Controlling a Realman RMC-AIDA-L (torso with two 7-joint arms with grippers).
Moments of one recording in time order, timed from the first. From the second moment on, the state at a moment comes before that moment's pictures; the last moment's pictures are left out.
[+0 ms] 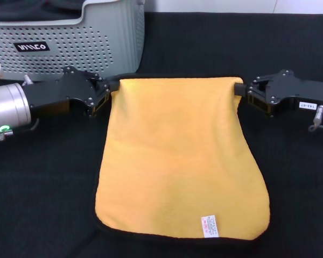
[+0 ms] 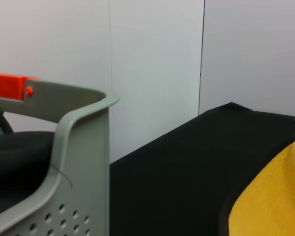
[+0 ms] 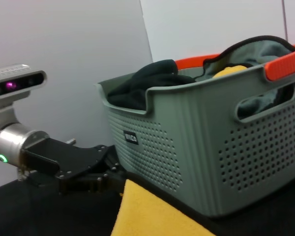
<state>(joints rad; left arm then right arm) -0.49 -2.03 0.79 0.56 1.77 1.35 -1.10 0.61 1.98 -1.17 -0.48 -1.45 -1.31 1.28</state>
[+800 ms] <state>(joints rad) -0.48 -2.05 0.79 0.57 1.75 1.21 -1.13 0.60 2.01 -1.16 -0.51 -1.45 -1.09 1.29</state>
